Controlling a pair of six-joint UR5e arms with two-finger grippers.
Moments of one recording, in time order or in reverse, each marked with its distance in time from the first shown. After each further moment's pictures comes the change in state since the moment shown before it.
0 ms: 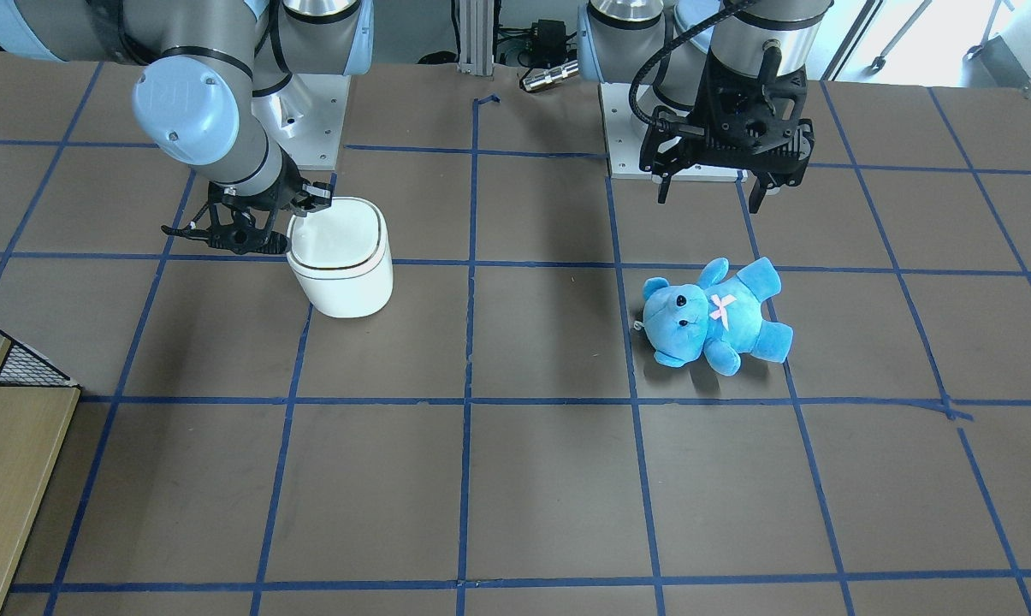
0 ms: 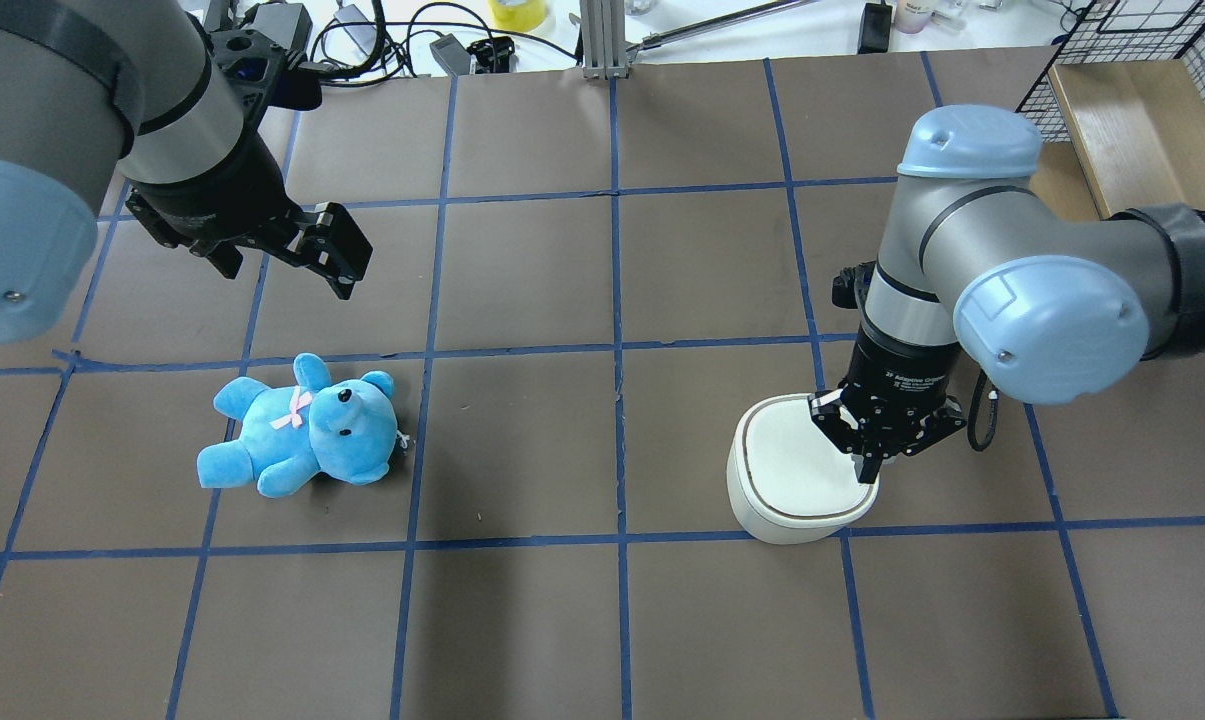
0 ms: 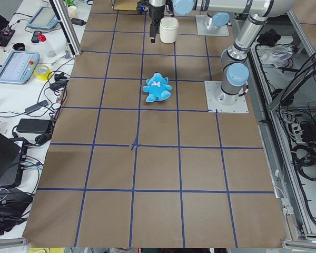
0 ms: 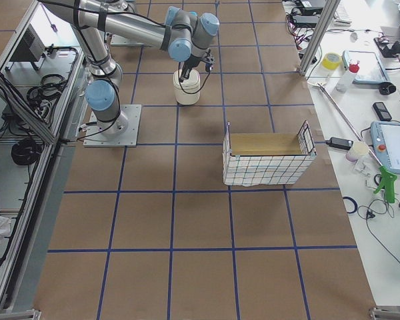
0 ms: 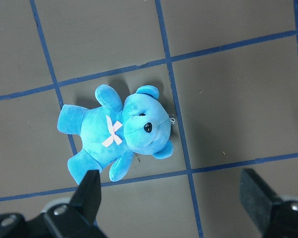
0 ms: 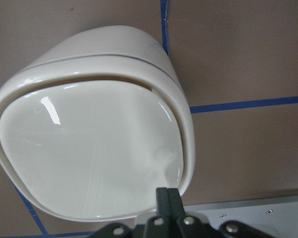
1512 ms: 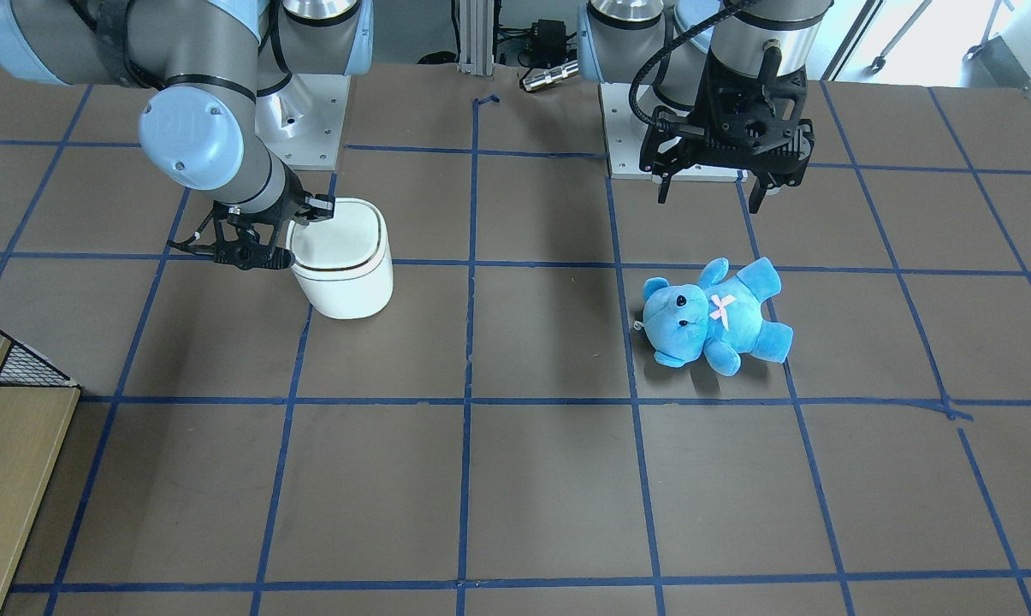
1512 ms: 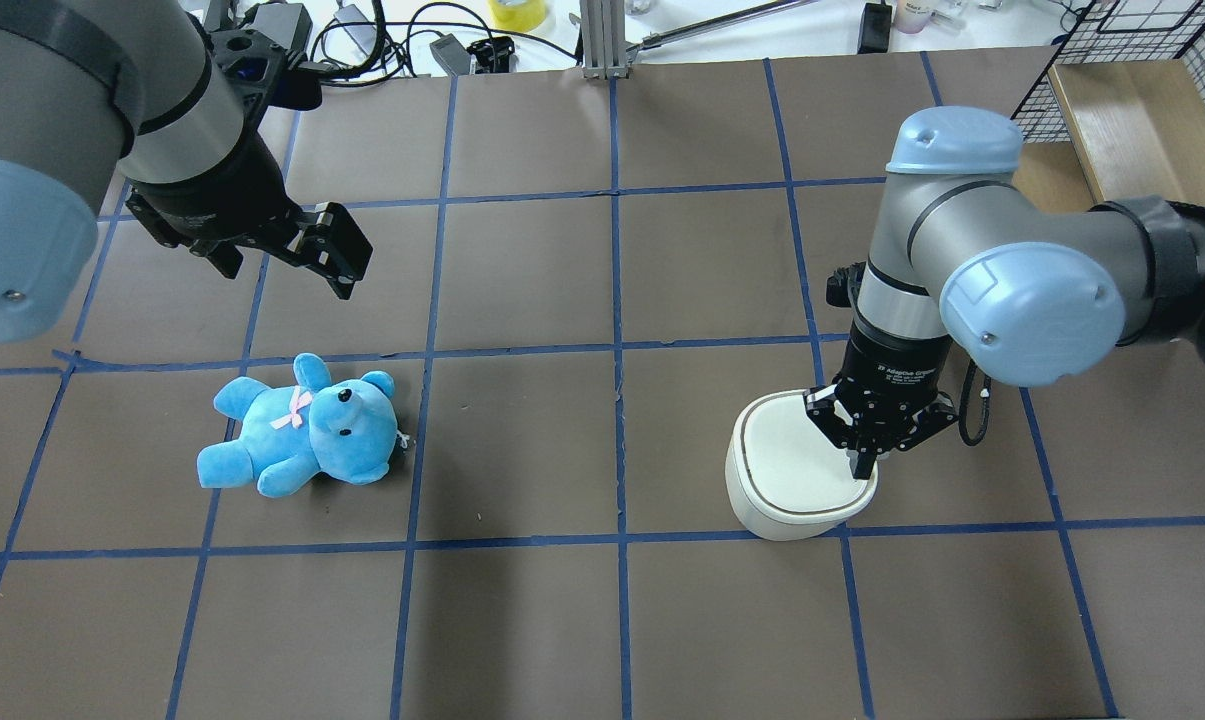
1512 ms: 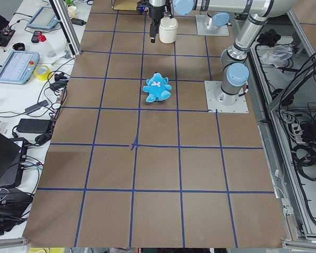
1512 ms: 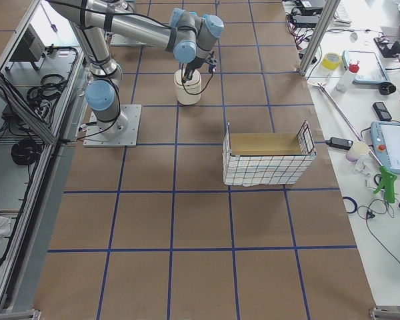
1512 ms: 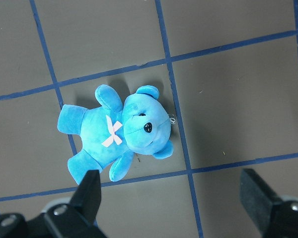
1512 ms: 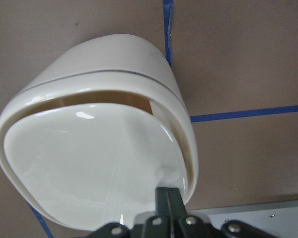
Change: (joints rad) left arm 0.000 0.000 0.000 0.000 0.000 0.000; right arm 0.000 0.033 -0.058 0.005 0.014 0.011
